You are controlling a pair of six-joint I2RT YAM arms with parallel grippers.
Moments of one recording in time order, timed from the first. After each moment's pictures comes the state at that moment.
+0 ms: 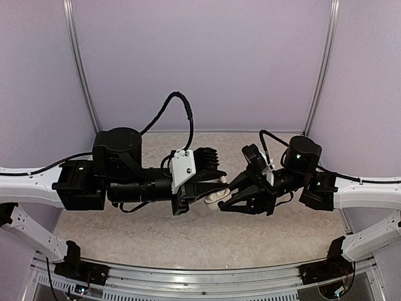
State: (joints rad) left arm -1.37 1.30 1.18 -0.04 -0.06 0.44; right arm 0.98 1.20 0.76 0.47 -0.94 0.15
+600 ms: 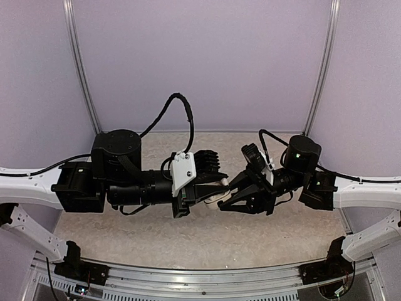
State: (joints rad) left arm -1.39 1.30 1.18 -0.04 -0.07 0.44; right arm 0.98 1.20 0.77 0.47 -0.95 0.15
